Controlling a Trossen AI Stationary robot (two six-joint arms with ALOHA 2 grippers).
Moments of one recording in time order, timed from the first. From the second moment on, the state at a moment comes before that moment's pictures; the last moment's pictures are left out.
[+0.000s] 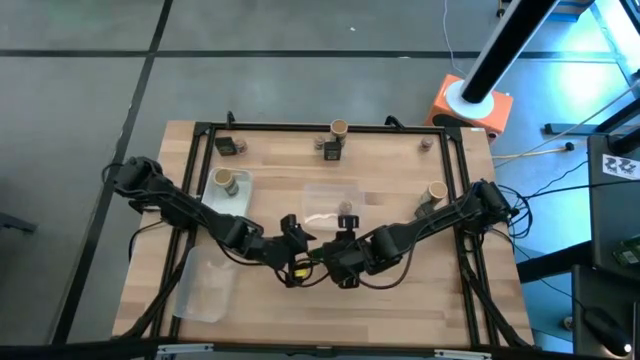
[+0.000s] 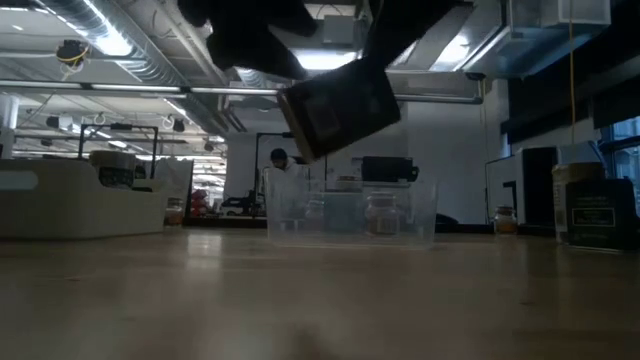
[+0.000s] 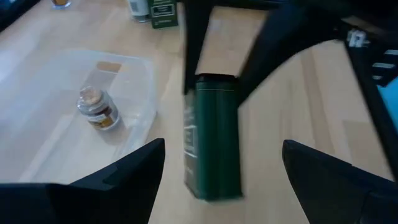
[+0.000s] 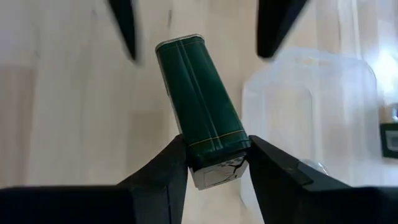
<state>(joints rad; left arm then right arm) -0.43 1.58 1.04 -0.12 -0.49 -0.39 0.41 1.92 1.69 -0.93 0.39 0.26</state>
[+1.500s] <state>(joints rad) -0.45 1.64 1.04 -0.13 -0.51 -0.33 0.42 1.88 1.69 -0.90 0.29 0.30</state>
